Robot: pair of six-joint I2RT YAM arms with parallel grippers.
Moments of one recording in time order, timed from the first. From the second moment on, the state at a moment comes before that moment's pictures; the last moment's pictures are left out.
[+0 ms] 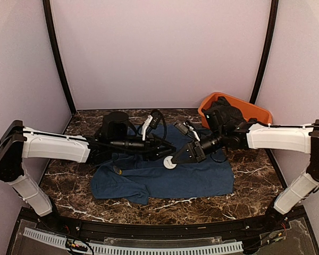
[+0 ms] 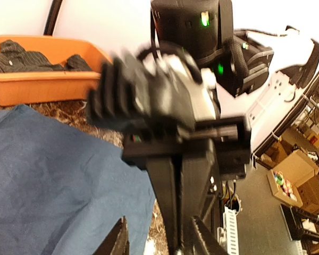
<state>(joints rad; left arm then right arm) -0.89 1.60 0.97 0.38 0.56 -0.34 0.74 1.52 1.01 -0.17 -0.99 0.22</state>
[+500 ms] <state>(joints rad) -0.80 1.41 0.93 0.33 0.48 -0.27 0.72 1.52 1.04 -0.29 -0.84 0.21</state>
